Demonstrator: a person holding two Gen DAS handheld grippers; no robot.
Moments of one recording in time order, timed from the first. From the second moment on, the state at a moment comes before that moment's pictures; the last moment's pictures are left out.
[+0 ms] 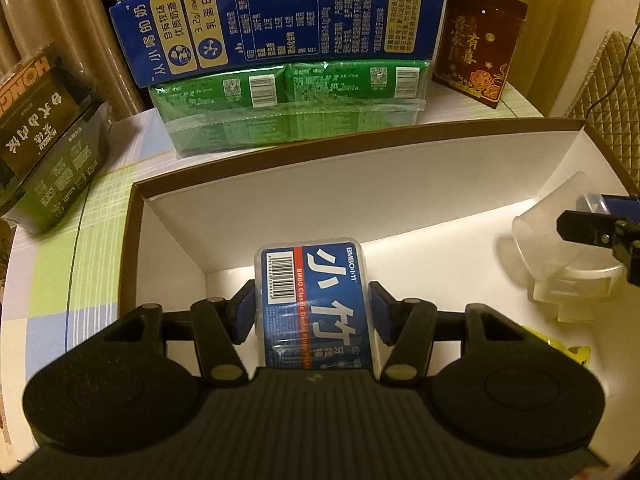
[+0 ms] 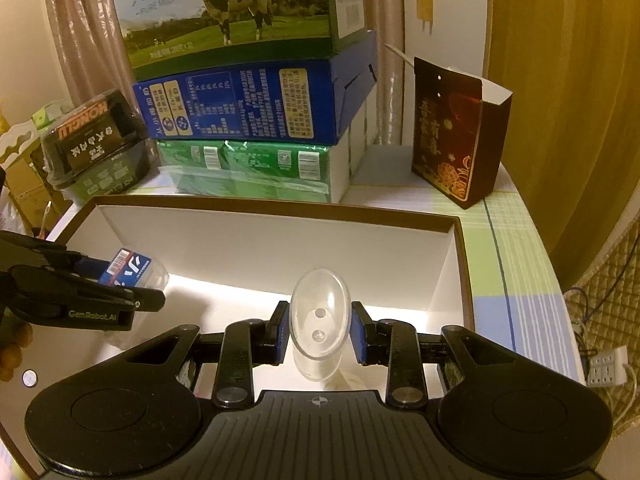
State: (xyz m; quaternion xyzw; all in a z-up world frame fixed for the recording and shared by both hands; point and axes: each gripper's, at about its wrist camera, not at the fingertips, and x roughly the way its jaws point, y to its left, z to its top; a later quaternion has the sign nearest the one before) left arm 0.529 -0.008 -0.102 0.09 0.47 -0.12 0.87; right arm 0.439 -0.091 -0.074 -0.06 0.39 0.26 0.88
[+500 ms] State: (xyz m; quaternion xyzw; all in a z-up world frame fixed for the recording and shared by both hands) left arm 0.526 -0.008 -0.097 0.09 0.45 -0.13 0.88; right arm 0.442 -0.092 -0.080 -0.06 0.39 0.25 0.88
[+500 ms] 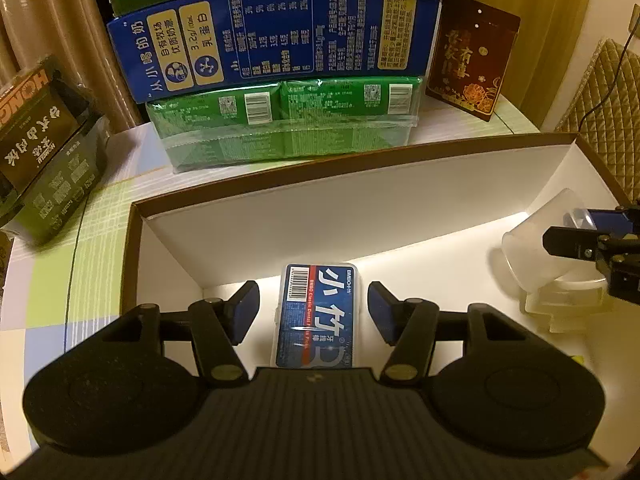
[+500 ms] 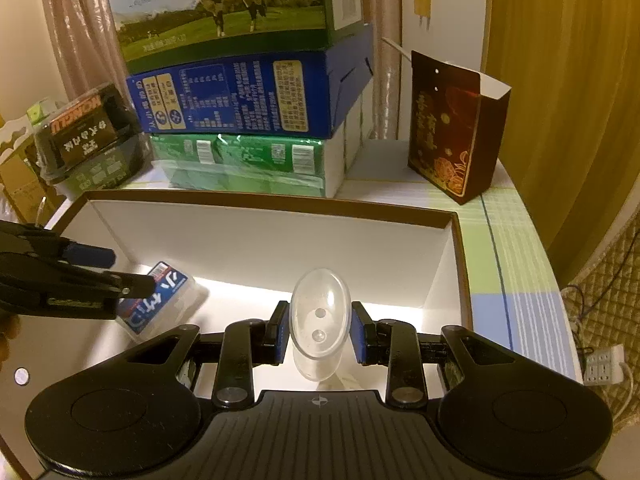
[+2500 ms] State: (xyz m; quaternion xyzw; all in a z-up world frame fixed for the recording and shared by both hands) left arm 0.310 0.042 0.017 0.06 0.38 -0.13 0.91; right arm 0.244 -0.120 0.009 -0.01 0.35 0.24 0.90
